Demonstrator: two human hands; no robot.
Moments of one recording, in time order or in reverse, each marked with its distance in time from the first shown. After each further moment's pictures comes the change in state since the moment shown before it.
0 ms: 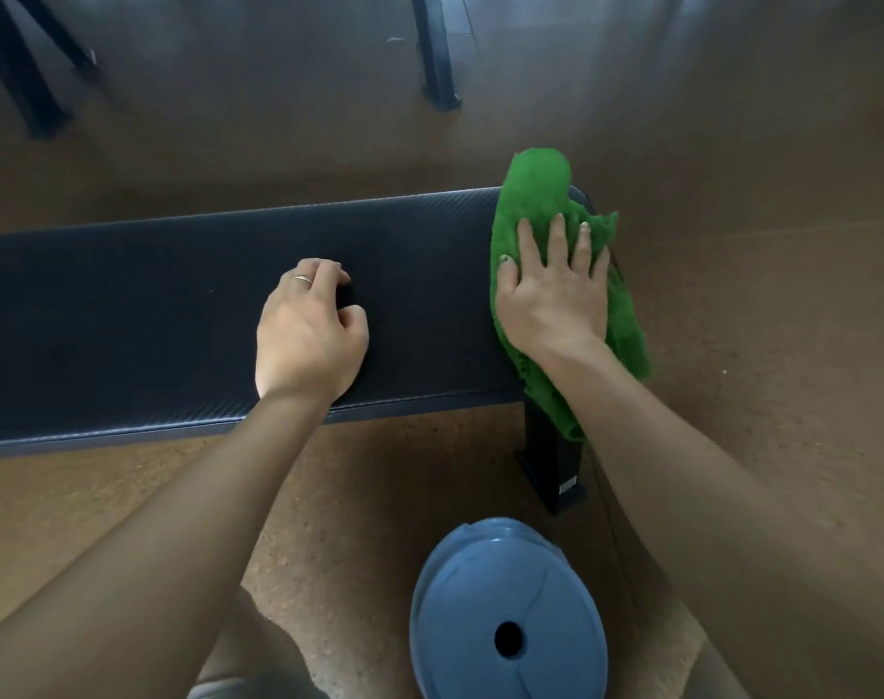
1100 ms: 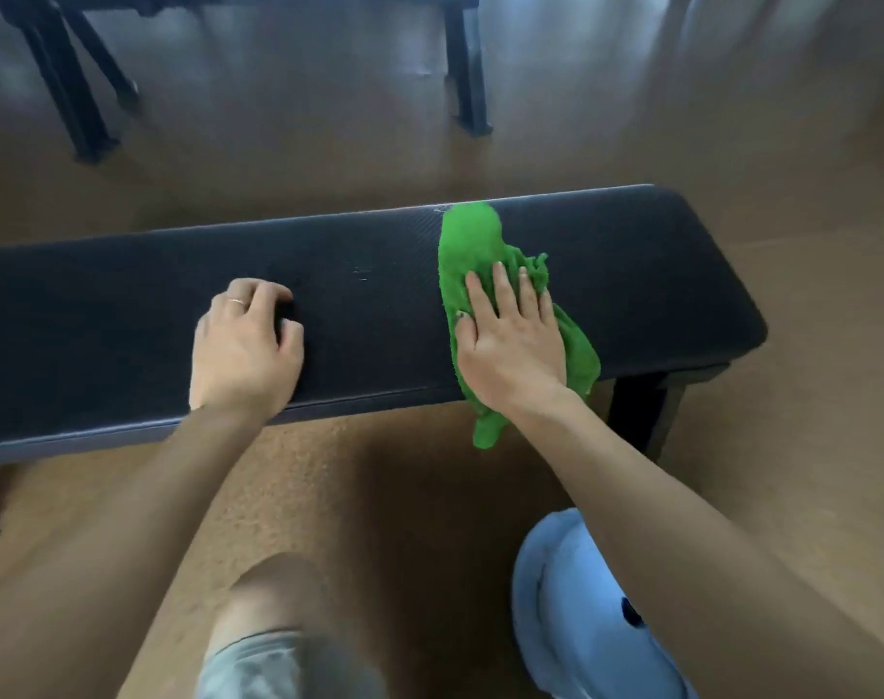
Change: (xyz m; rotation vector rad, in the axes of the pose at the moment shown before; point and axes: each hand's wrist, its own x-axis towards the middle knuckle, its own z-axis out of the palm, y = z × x) left_hand -0.002 -0.203 -0.087 0.108 0.015 0.027; right_hand -0.096 -0.170 0.041 0.039 0.008 -0.180
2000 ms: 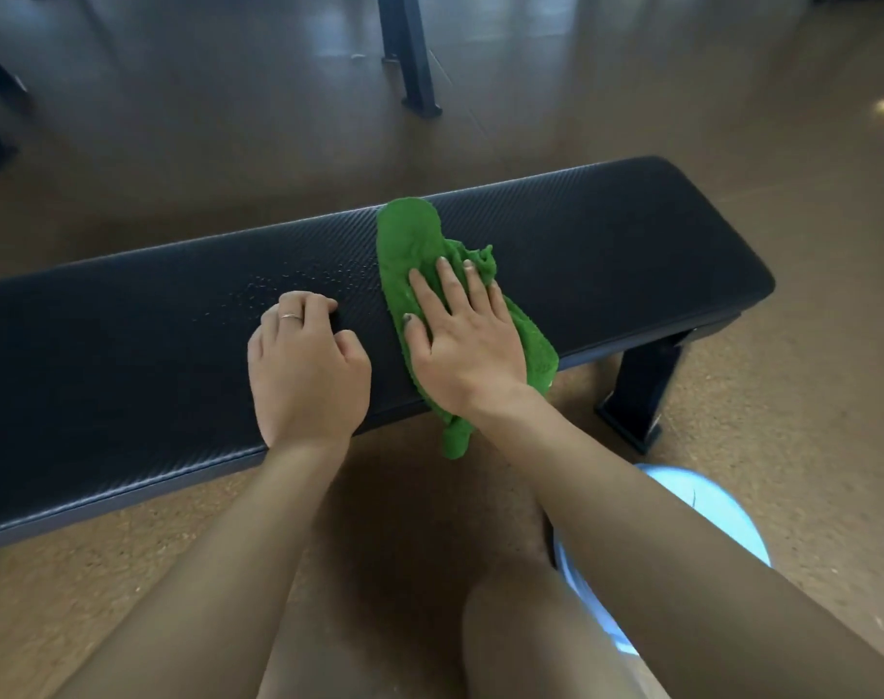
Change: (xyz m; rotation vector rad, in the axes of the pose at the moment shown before) left_hand -0.003 -0.009 0.001 -0.161 0.007 0.040; right_hand 0.004 -0.113 0.021 0.038 0.012 0.053
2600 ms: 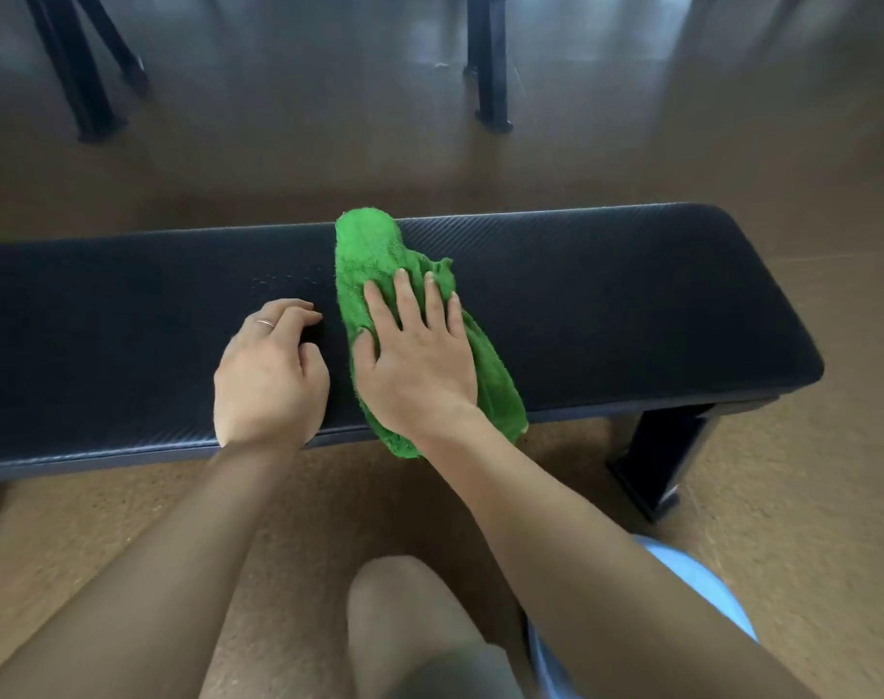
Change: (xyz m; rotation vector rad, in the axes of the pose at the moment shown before) left_hand -0.003 0.003 -0.001 -0.019 0.038 -0.149; right_hand 0.013 -0.016 0.001 0.027 -0.056 -0.208
